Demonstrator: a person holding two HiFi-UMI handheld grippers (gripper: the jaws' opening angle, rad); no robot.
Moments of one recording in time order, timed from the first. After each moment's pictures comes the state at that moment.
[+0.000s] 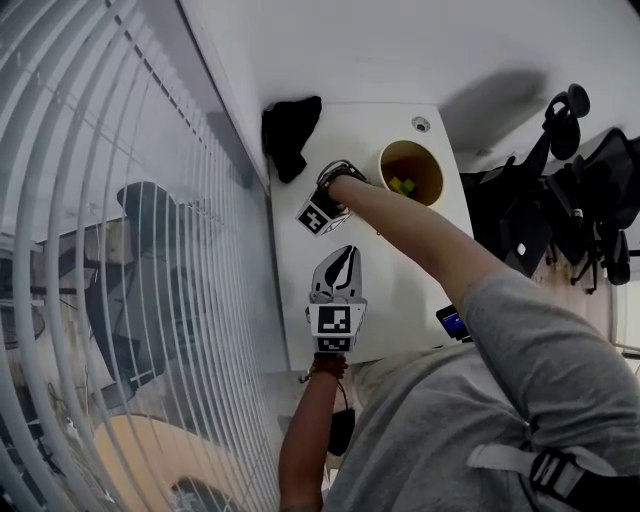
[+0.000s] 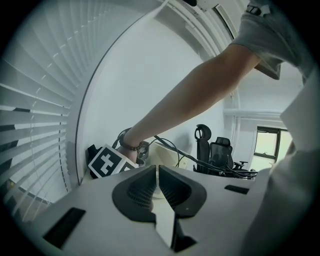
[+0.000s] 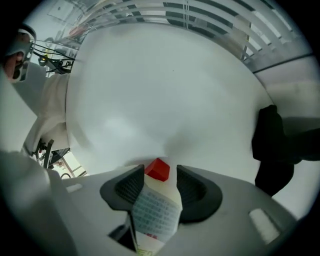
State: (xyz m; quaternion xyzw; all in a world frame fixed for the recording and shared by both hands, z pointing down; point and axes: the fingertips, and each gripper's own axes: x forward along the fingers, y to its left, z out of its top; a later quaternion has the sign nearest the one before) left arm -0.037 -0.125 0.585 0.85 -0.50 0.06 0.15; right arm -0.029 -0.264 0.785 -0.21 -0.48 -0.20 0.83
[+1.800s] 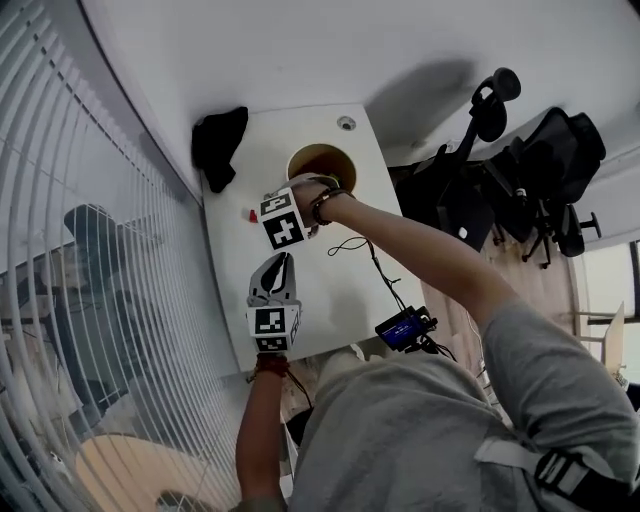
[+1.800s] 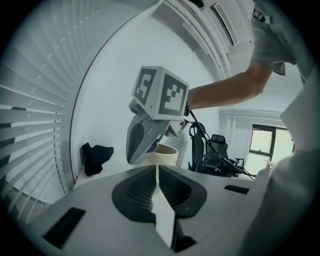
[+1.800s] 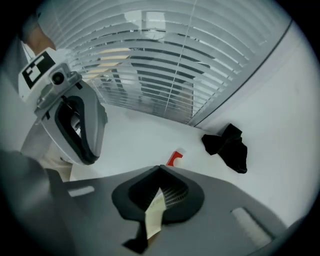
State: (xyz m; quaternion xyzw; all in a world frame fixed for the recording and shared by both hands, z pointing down) left arm -0.022 -0.111 0.578 0.86 -0.48 0.08 0.14; right arm -0.056 -0.177 0.619 -0.07 -0.77 -0.12 0.63
